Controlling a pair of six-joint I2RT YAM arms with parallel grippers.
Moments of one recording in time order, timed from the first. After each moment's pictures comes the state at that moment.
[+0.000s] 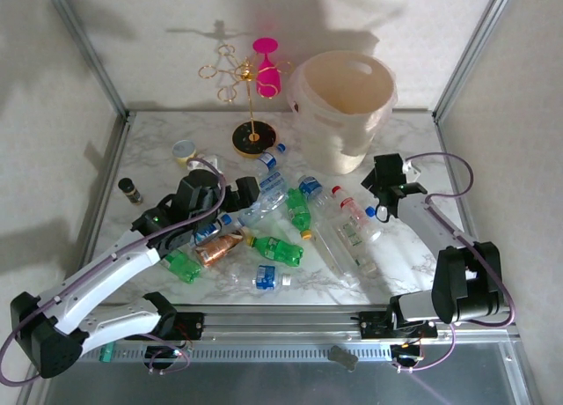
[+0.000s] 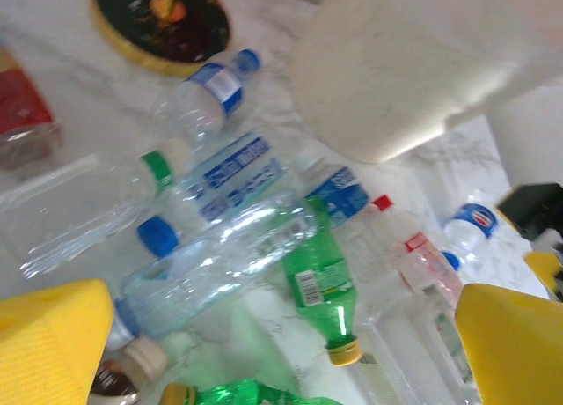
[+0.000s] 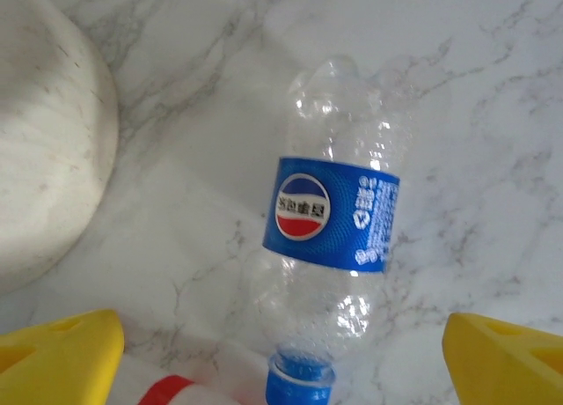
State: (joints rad) left arm -0.67 1.03 0.93 -0.42 -0.19 -0.71; right arm 0.20 1.38 0.88 -0.44 0.33 0.80
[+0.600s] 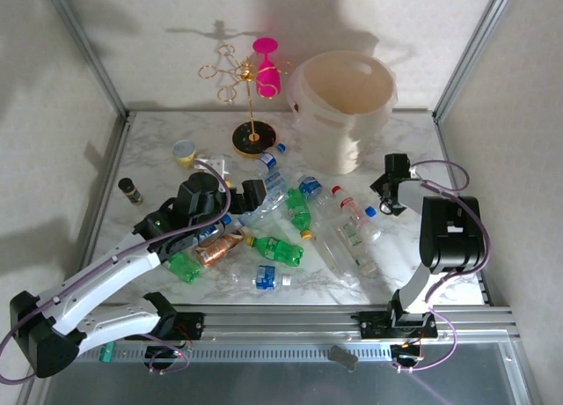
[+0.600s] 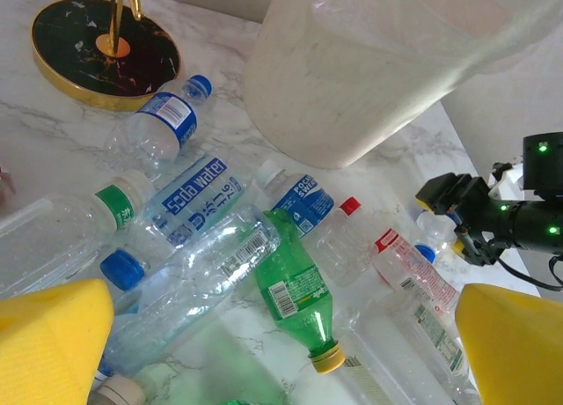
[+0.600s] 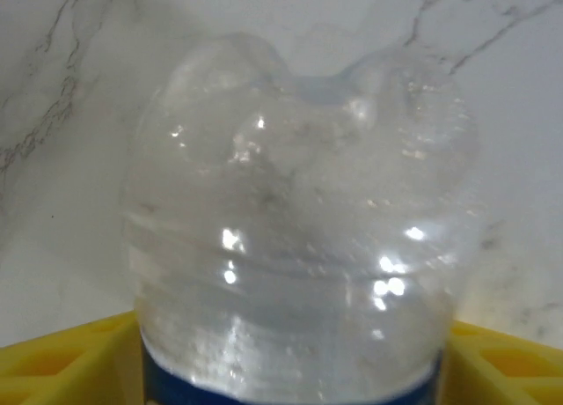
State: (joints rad) left arm -0.71 1.01 0.89 -0.32 -0.18 -0.63; right arm 0.04 1.73 0.93 -0.26 0.18 0.84
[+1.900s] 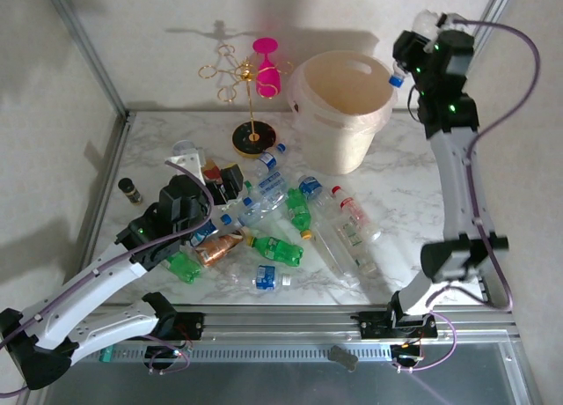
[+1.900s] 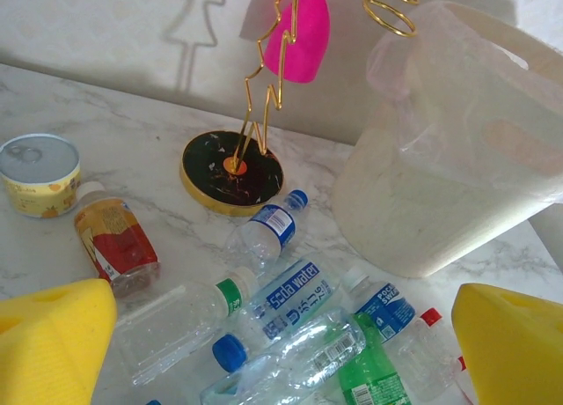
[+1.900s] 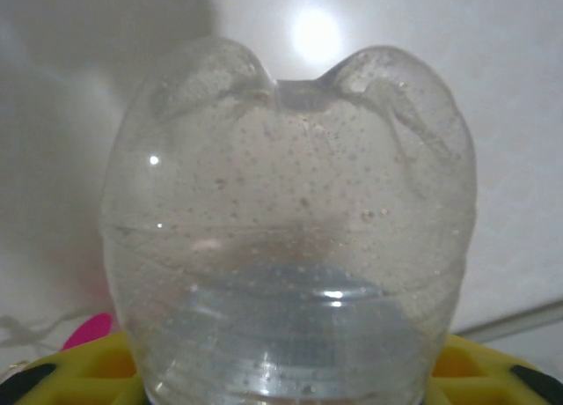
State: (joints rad) left arm -0.71 0.91 0.92 -0.33 -0.51 -0.55; right arm 0.10 1.72 2.07 -0.46 0.05 0.39
